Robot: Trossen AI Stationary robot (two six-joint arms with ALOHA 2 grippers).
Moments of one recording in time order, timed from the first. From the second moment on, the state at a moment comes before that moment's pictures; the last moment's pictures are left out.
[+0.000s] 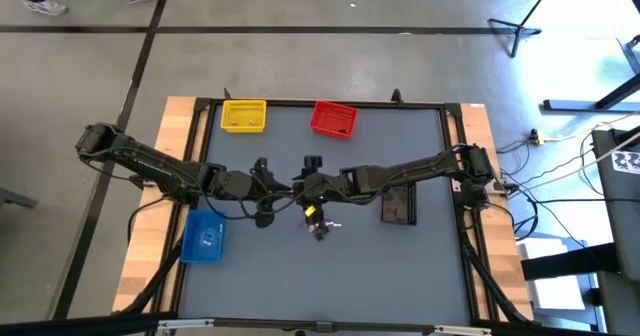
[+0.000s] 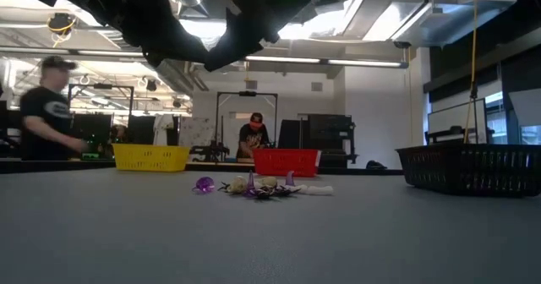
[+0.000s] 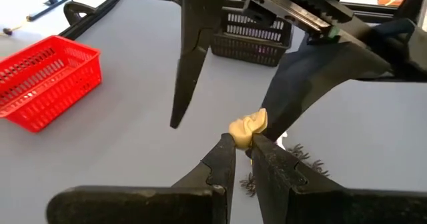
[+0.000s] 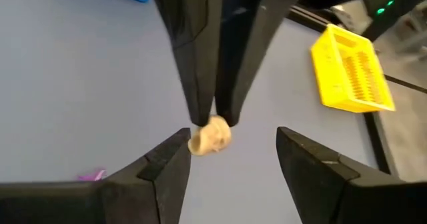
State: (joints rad) left arm -0.22 1.13 0.58 0.06 -0.38 -0.25; right arm 0.14 1.97 1.58 -0.32 0.33 -0.25
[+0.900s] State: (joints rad) left arm -0.16 1.13 0.58 0.05 -0.67 -0.25; right arm 0.14 1.97 1.58 -0.44 0.35 -0.24
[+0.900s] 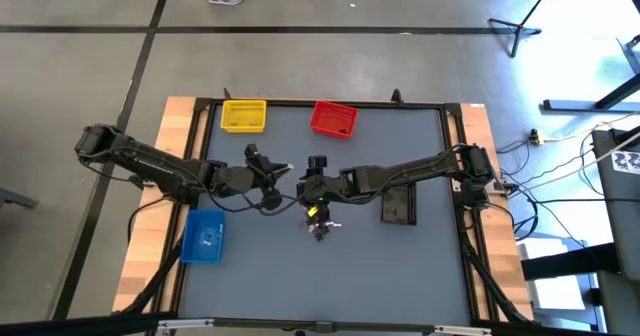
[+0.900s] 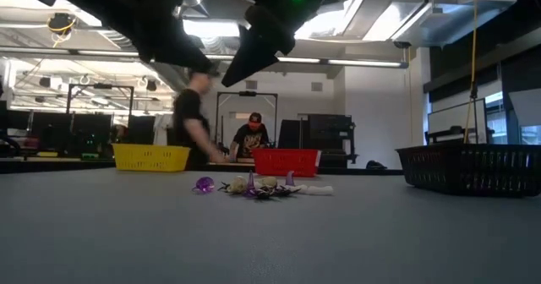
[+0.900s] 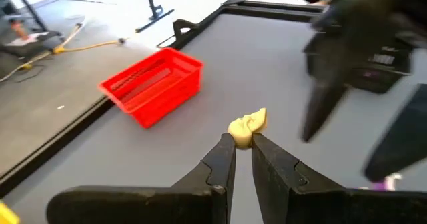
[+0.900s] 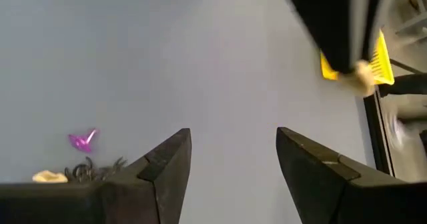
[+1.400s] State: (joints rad) left arm 0.11 1.13 0.58 0.04 -0.67 -0.07; right arm 0.14 1.97 1.58 -0.45 0.35 -0.24
